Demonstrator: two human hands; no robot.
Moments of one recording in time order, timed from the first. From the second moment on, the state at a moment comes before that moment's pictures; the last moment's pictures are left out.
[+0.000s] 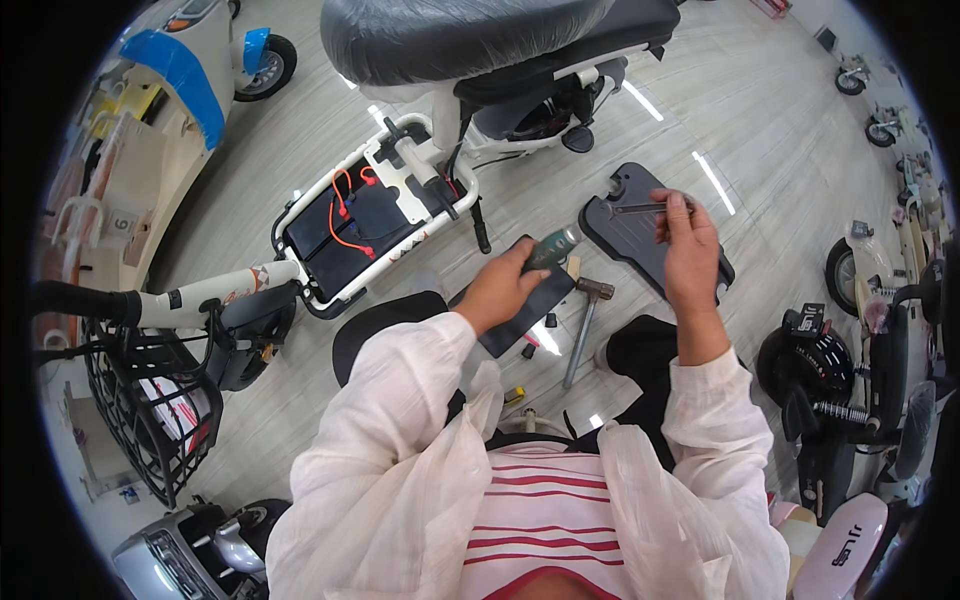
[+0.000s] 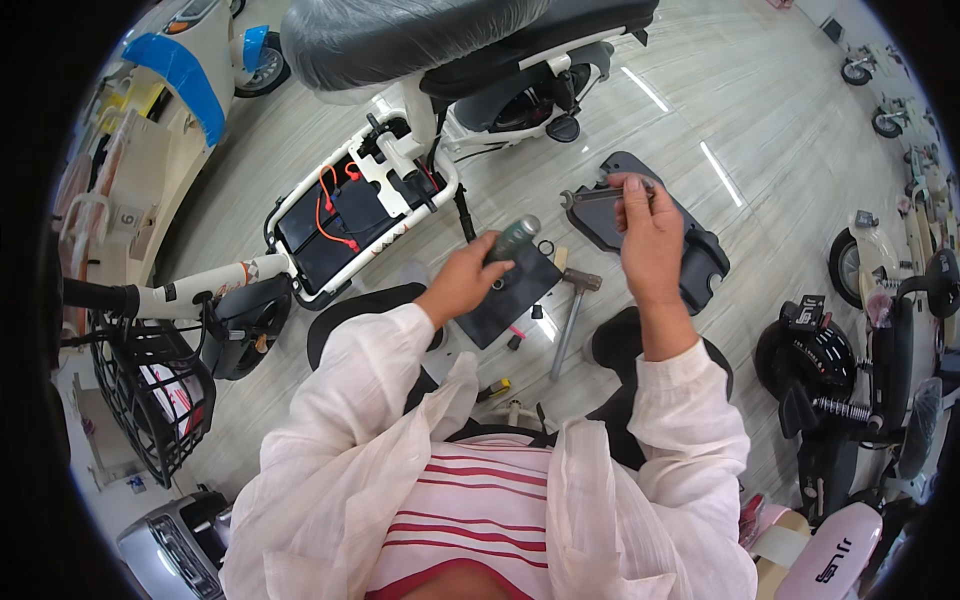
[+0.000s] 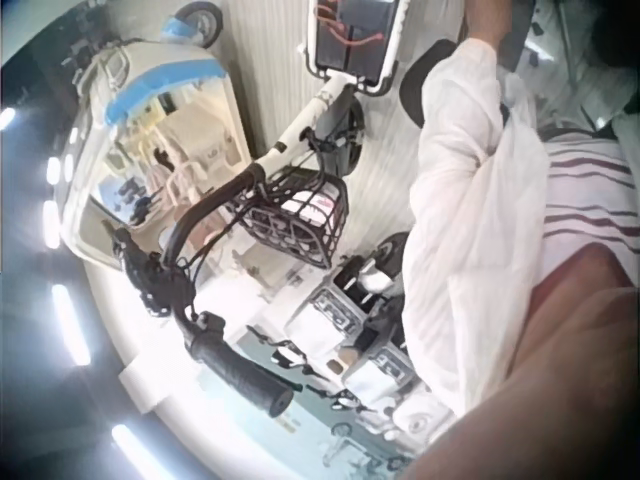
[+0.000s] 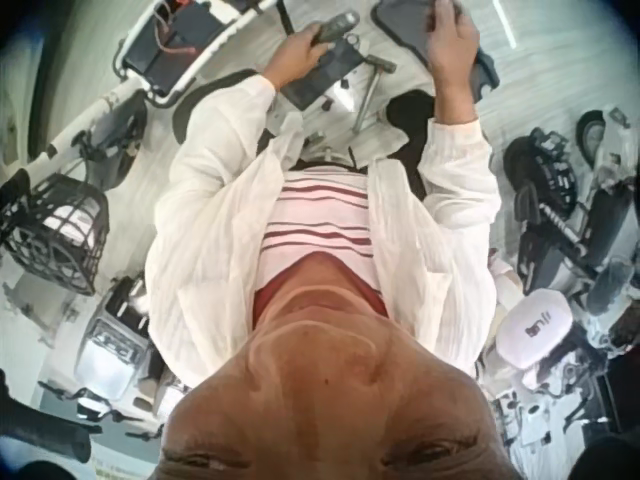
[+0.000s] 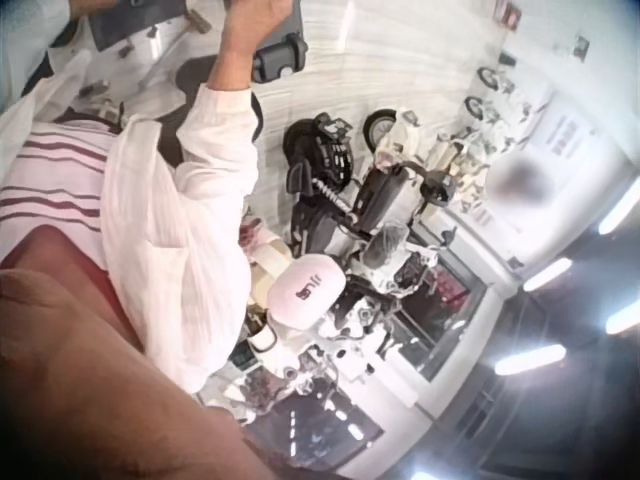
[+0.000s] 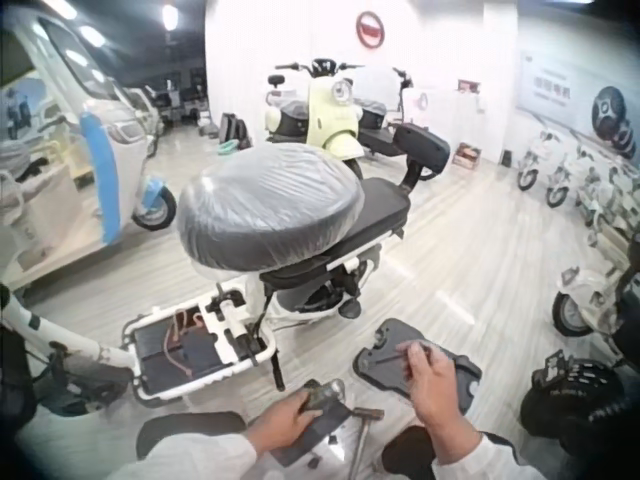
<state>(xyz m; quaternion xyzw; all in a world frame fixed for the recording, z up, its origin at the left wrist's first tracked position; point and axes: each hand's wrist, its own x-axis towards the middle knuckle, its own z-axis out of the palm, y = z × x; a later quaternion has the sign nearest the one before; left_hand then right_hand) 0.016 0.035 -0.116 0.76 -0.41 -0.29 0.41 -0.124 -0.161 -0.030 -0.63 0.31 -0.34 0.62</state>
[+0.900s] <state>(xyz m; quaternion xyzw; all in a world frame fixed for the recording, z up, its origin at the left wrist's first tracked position) -0.010 -0.064 -0.384 0.85 -0.25 -0.34 0.33 -0.107 -0.162 -0.007 -0.49 0.34 -0.22 0.77</state>
